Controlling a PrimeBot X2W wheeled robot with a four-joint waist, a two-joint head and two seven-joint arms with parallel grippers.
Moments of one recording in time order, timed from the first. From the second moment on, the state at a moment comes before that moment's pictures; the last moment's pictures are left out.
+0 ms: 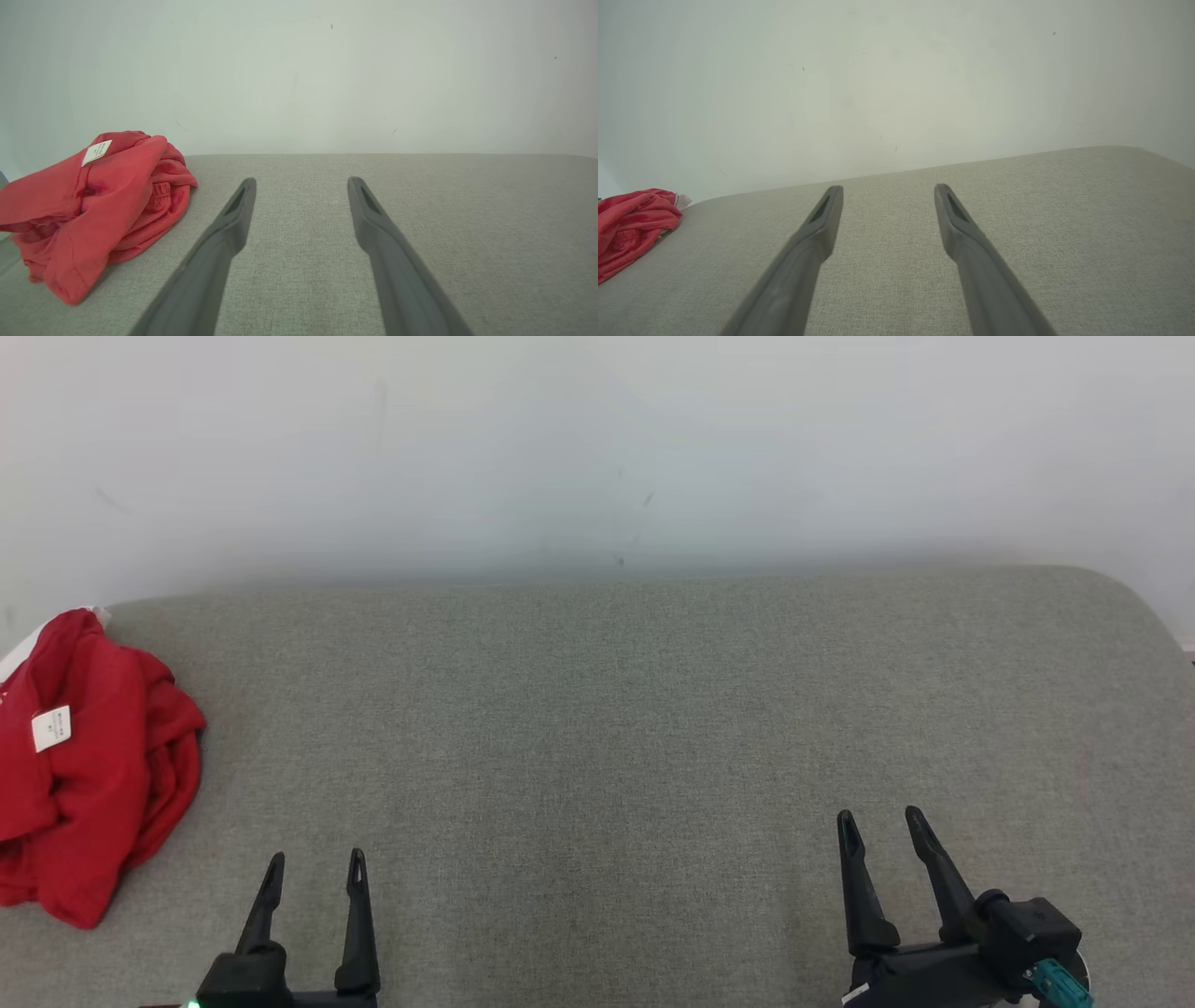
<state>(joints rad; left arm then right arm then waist) -0.04 0.07 -0.05 0.21 -0.11 0.00 -0.25 -0.04 -0.05 0.02 0.20 0.20 0.13 -0.25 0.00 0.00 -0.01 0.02</state>
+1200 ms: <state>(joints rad) -0.04 0.06 -0.03 0.24 -0.09 0.00 -0.26 -0.04 -0.05 0.00 0.25 0.20 0.13 -0.26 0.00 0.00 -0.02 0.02</state>
